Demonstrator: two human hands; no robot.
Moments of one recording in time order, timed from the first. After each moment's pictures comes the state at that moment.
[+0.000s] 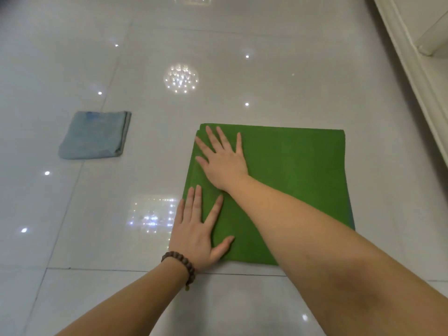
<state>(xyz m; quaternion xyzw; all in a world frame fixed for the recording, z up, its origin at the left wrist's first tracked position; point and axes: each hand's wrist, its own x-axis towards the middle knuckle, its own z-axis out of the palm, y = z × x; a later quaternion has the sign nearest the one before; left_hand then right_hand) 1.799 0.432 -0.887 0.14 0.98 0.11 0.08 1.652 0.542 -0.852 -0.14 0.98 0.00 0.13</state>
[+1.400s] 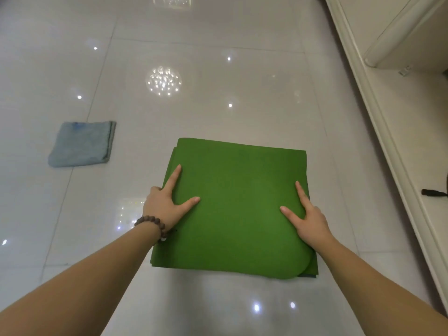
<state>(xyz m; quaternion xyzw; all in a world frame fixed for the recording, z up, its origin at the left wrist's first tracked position) 1.751 0.421 -0.816 -0.09 0.93 0.30 0.20 1.820 0.758 -0.818 0.22 0.89 -0.37 0.14</state>
